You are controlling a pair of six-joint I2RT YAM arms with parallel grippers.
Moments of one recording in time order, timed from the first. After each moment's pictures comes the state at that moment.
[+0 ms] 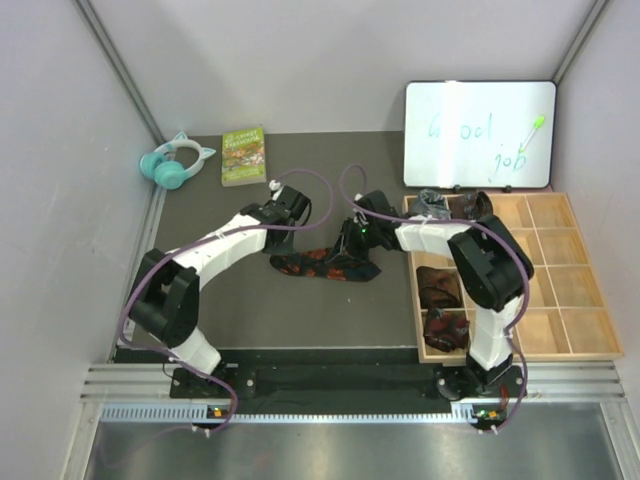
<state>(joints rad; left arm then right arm) -0.56 1.61 1.15 -0.68 -0.35 -0.43 0.62 1.92 1.15 -0.12 -0.50 0.91</state>
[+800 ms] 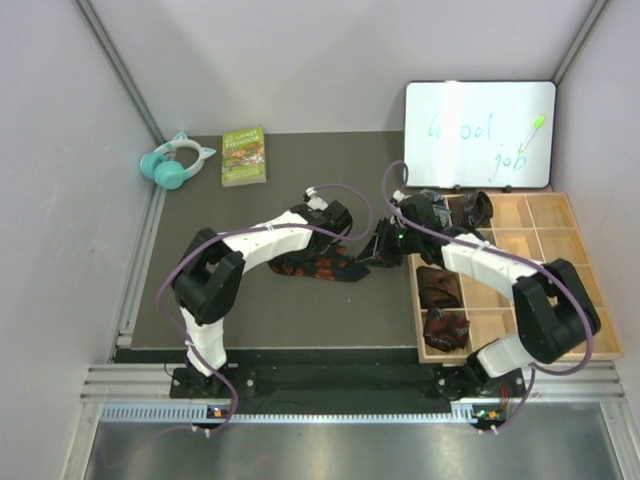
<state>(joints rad) -0.76 1.87 1.36 -0.92 -0.78 -0.45 0.50 1.50 0.86 -0.18 -0.44 0.83</state>
